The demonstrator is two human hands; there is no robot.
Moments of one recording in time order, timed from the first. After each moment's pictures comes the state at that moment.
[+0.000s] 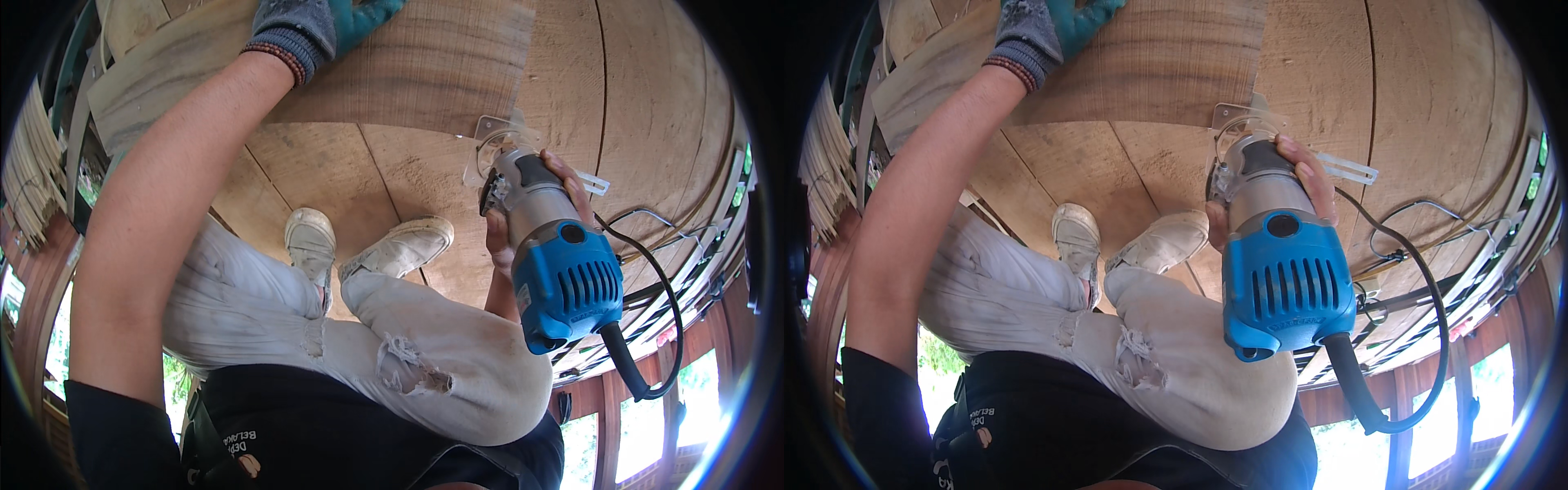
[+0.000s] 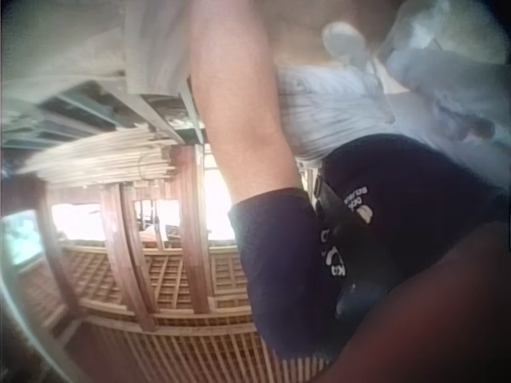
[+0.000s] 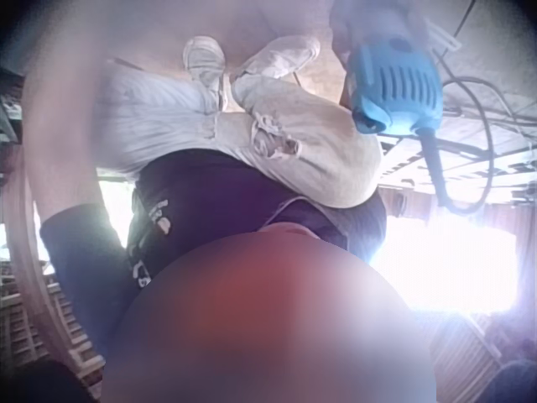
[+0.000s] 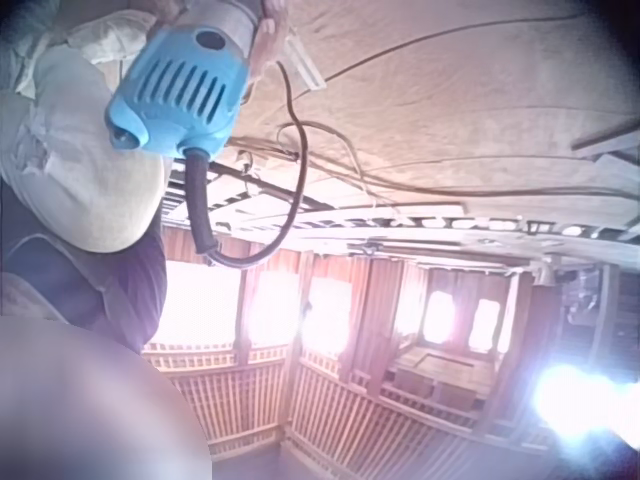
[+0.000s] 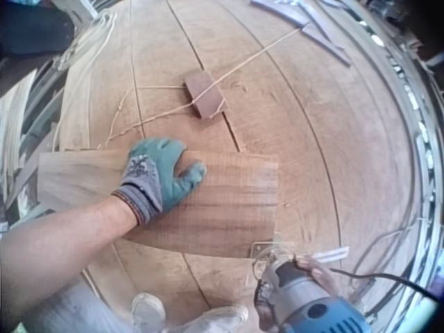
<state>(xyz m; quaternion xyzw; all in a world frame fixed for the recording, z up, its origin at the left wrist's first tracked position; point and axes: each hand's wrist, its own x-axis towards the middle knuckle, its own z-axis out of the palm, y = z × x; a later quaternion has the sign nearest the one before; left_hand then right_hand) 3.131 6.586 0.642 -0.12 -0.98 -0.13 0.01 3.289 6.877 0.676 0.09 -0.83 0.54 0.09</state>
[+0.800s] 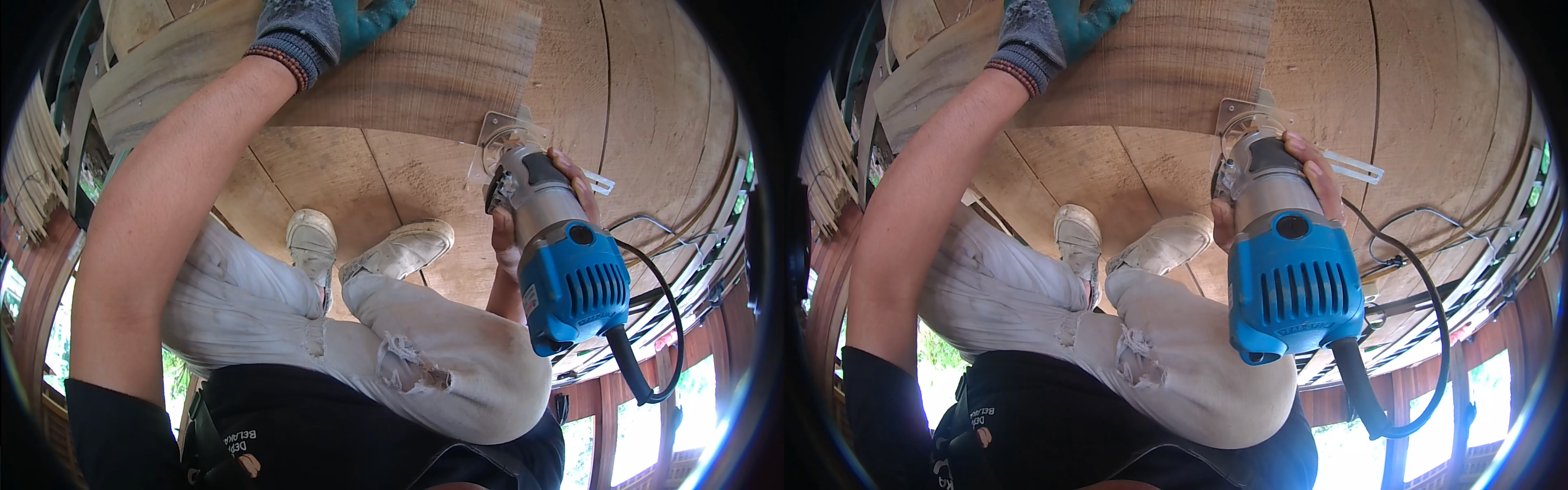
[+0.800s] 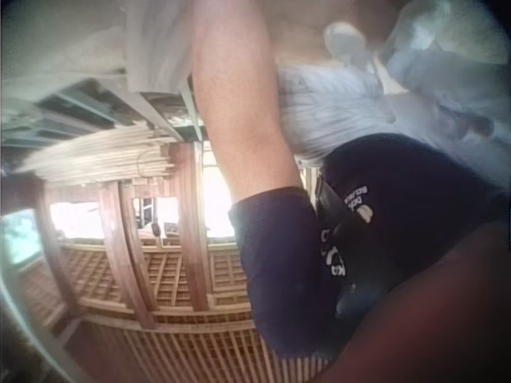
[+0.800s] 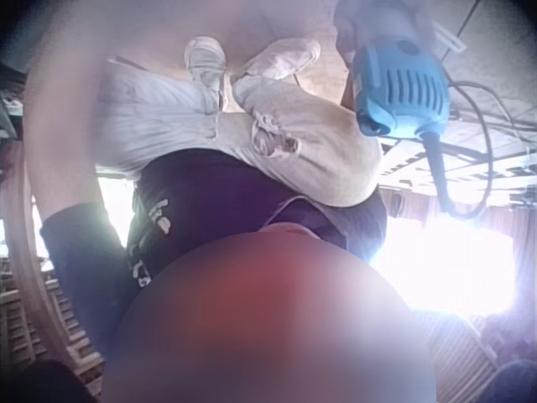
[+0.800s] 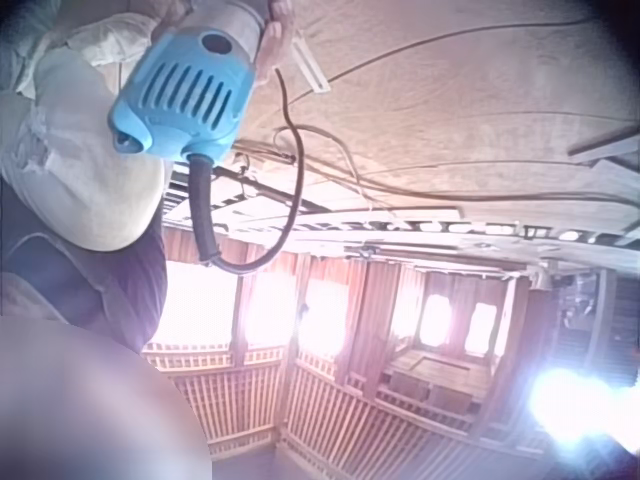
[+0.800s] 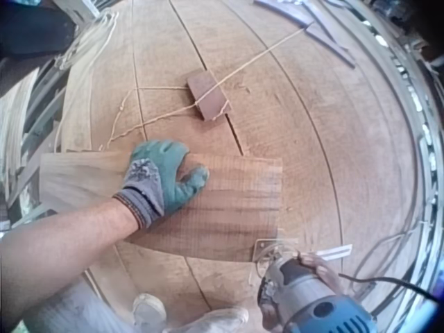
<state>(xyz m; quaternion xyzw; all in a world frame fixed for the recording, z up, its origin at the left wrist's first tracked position) 3.131 6.585 0.641 -0.13 -0.98 -0.12 0.01 3.278 6.887 0.673 0.12 -0.85 0.50 0.05</state>
